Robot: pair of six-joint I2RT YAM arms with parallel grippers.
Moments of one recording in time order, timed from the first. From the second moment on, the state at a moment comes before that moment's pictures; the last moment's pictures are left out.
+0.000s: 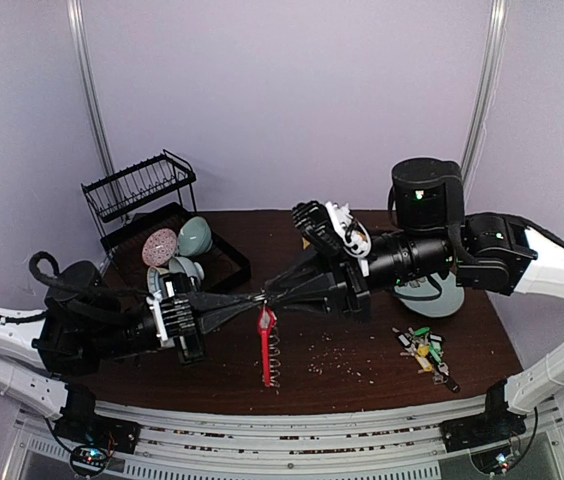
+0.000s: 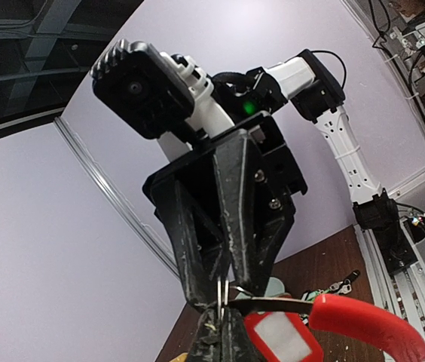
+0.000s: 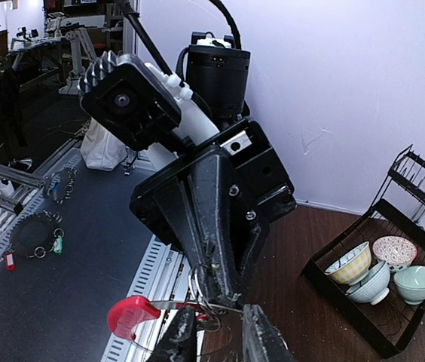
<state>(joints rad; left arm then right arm) -1.41 0.97 0.70 0.49 -0.03 0.66 1.19 1.31 1.35 -0.30 -0.49 -0.27</state>
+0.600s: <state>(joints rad) -1.41 0.97 0.70 0.49 -0.04 0.66 1.19 1.31 1.36 -0.30 -0.52 -0.27</state>
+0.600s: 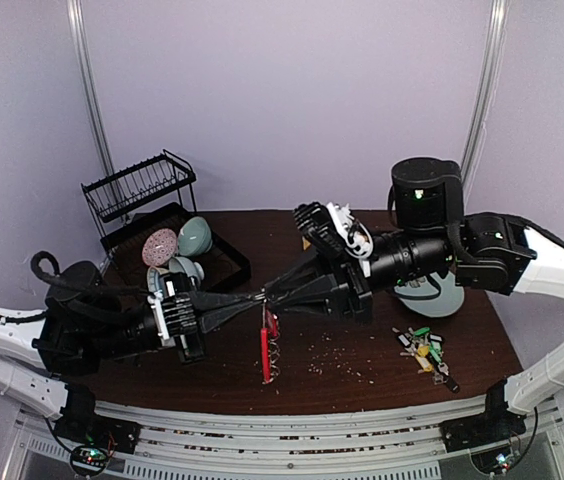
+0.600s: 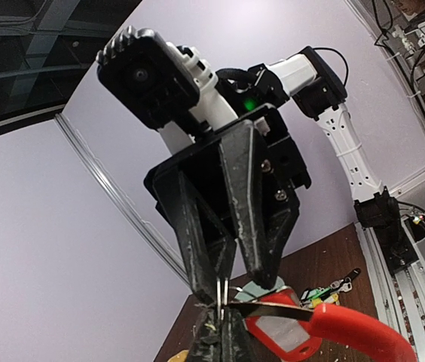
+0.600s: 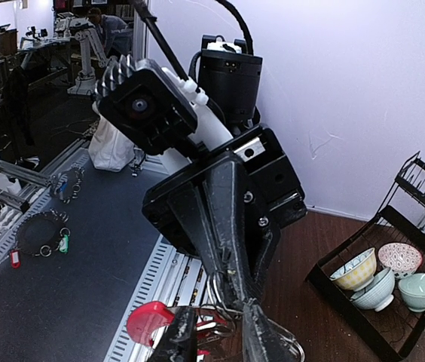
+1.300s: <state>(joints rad) -1.41 0.98 0.71 0.47 -0.04 0.66 1.19 1.30 1.36 -0.28 -0.50 -0.28</state>
